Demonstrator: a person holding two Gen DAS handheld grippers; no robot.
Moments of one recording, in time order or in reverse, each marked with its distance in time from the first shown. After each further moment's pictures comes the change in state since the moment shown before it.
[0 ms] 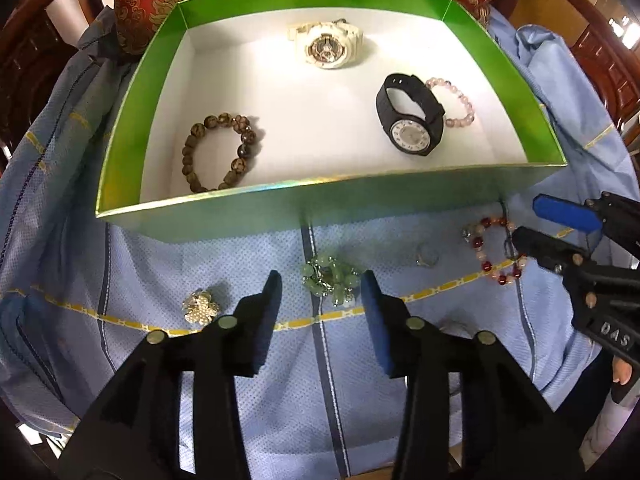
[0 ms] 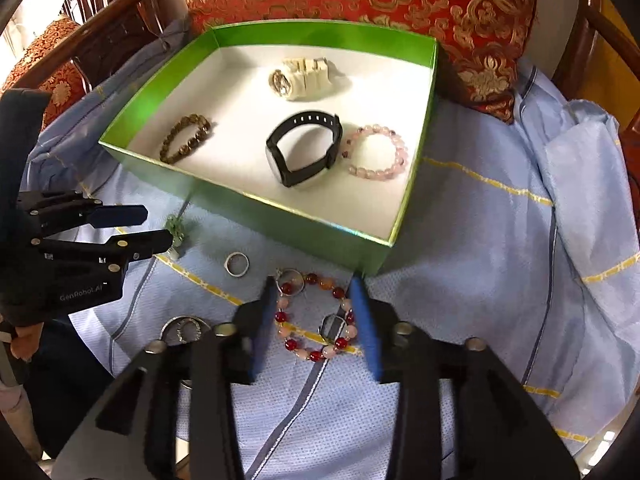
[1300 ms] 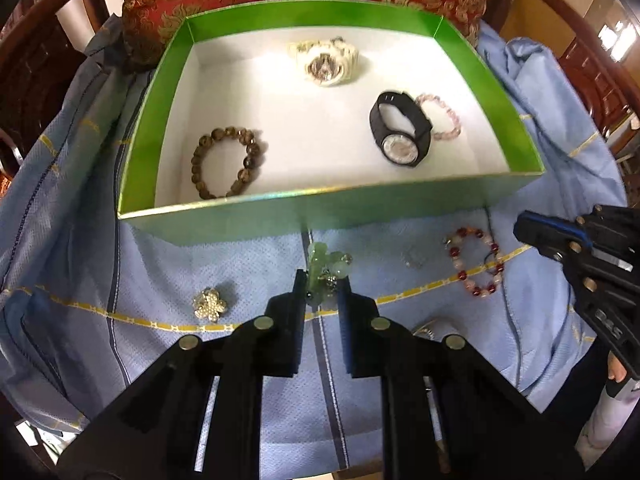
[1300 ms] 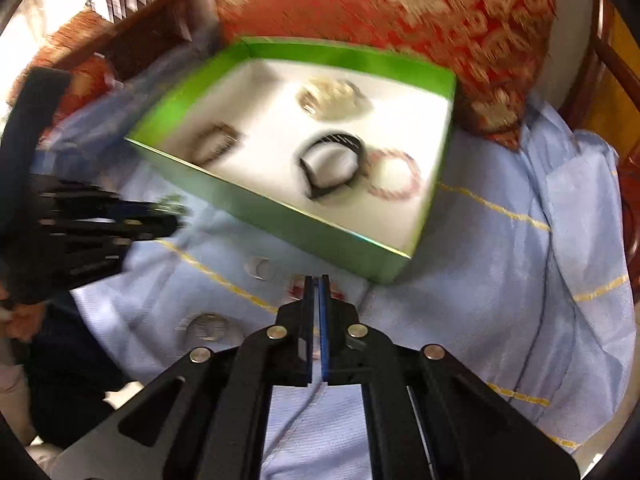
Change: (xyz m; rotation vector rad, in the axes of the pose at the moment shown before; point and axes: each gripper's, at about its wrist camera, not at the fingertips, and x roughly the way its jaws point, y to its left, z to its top) left arm -0.020 0.004 -0.004 -0.003 -0.034 -0.022; right arm -0.018 0.016 -0.001 -0.056 -0.034 -0.020
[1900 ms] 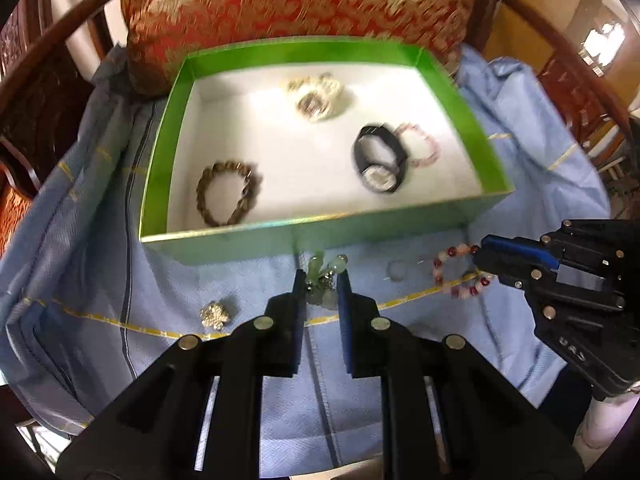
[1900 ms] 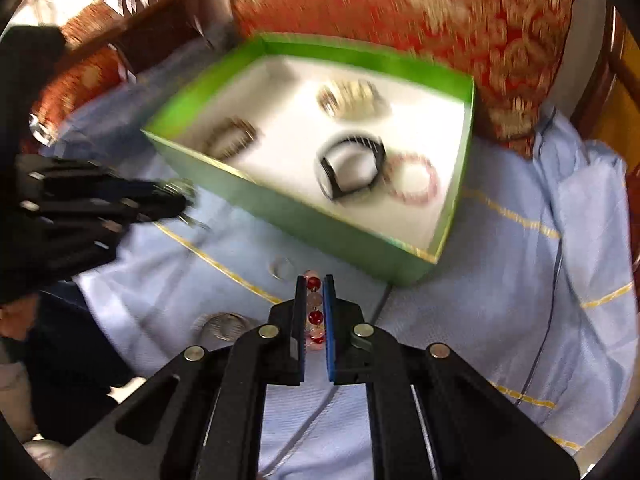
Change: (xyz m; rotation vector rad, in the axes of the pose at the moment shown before) left arm -0.037 -0.007 0.004 0.020 -0.110 -0.035; right arm -0.021 0.016 0.012 -0.040 -0.046 0.073
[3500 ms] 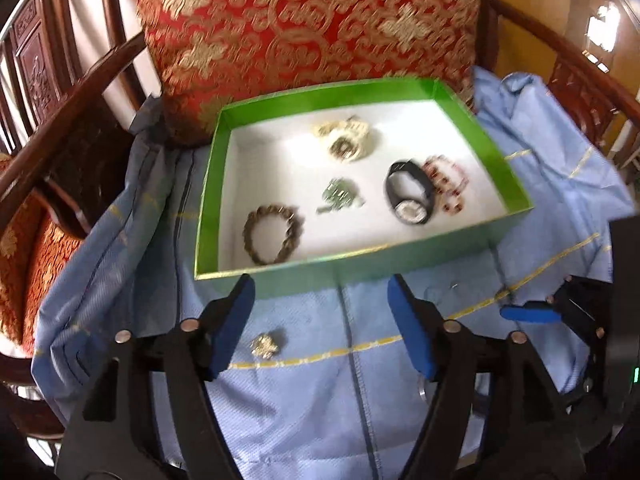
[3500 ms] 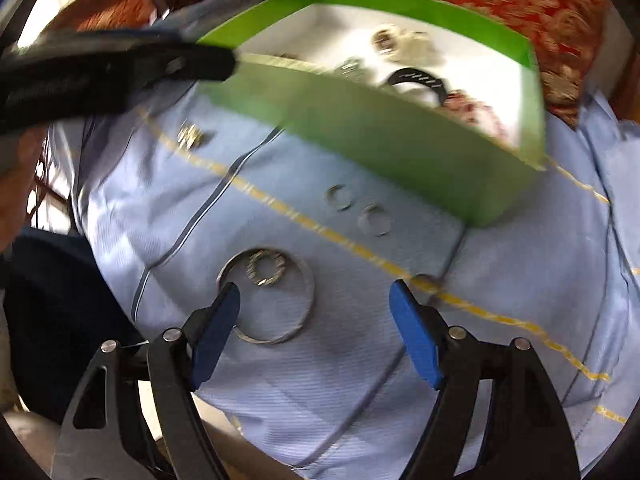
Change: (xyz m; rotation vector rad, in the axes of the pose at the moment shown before) left arm -0.002 0.006 0.000 0.043 -0.108 0.179; right arm 0.049 0.031 -0.042 -0.082 0.124 0.052
